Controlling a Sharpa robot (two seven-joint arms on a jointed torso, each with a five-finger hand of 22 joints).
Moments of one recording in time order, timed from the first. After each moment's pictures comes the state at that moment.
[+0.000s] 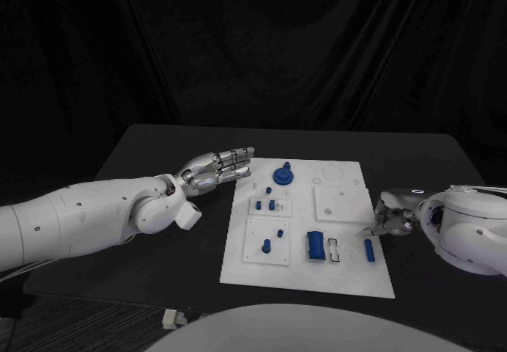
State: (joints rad) left arm 1.12 -0.89 -0.21 1.42 -0.26 0.15 0.54; left_hand 1.54 0.22 -0.21 0.17 0.47 0.18 0.08 0.02 0.03 0.04 0.17 0.13 0.02 0.01 0.17 0.00 0.00 0.17 0.04 0.29 0.03 0.09; right arm 1.22 -1.10 -0.21 1.81 -1.53 0.08 -0.59; right_hand 1.19 0.06 -0.26 0.28 0.40 1.06 0.02 0.38 0.49 1.46 -0.04 1.57 1.31 1.47 -0.11 1.52 1.31 0.05 1.46 0.00 1.42 1.31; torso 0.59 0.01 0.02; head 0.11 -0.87
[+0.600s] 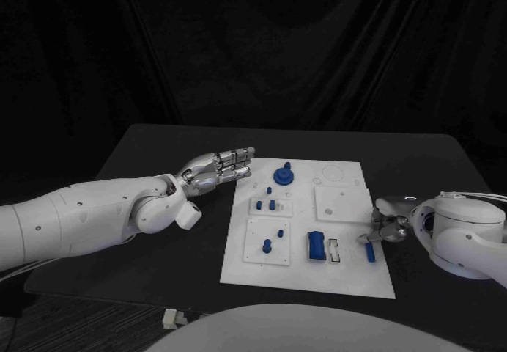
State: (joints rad) left arm 1.12 -0.89 -0.21 1.42 -0.26 0.15 0.54; left_hand 1.54 0.22 -0.21 0.17 0.47 0.18 0.08 0.02 0.03 0.04 0.17 0.13 0.02 0.01 0.17 0.00 0.00 0.17 0.04 0.29 0.03 0.09; right arm 1.18 -1.07 -0.21 1.80 -1.52 0.10 -0.61; right_hand 1.20 0.07 -0.27 0.28 0.37 1.07 0.02 0.34 0.47 1.46 -0.04 1.57 1.31 1.47 -0.11 1.52 1.31 0.05 1.47 0.00 1.42 1.31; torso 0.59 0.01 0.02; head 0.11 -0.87
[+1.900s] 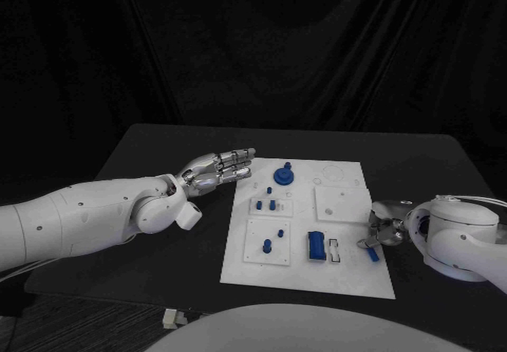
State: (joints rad) left arm 1.11 -0.89 -0.21 1.41 -0.26 0.15 0.54; left_hand 1.54 0.22 -0.21 0.16 0.47 0.18 0.08 0.02 0.03 0.04 0.18 0.13 0.02 0.01 0.18 0.00 0.00 0.17 0.04 0.29 0.03 0.09; right arm 1.16 -1.05 -0.20 1.79 -1.46 0.08 -0.61; right_hand 1.36 0.05 -0.26 0.17 0.52 1.09 0.04 0.27 0.48 1.47 -0.04 1.57 1.31 1.46 -0.11 1.48 1.31 0.05 1.46 0.00 1.30 1.31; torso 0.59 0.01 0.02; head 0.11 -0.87
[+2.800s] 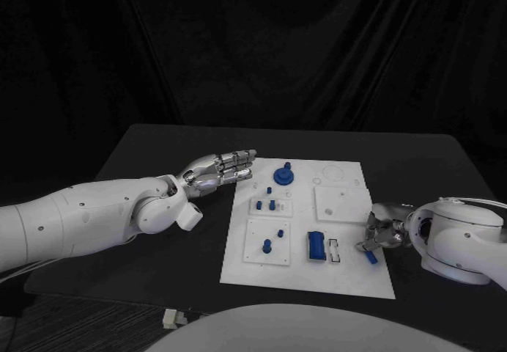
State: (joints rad) left arm 1.11 -0.89 -0.21 1.41 -0.26 0.16 0.53; left_hand 1.54 0.22 -0.21 0.16 0.48 0.18 0.08 0.02 0.03 0.04 0.18 0.13 0.02 0.01 0.18 0.00 0.00 0.17 0.04 0.29 0.03 0.09; right arm 1.16 -1.06 -0.20 1.81 -1.35 0.05 -0.62; right_hand 1.38 0.05 -0.27 0.14 0.68 1.07 0.04 0.25 0.47 1.46 -0.04 1.57 1.31 1.46 -0.10 1.47 1.31 0.05 1.46 0.01 1.28 1.31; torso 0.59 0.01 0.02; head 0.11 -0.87
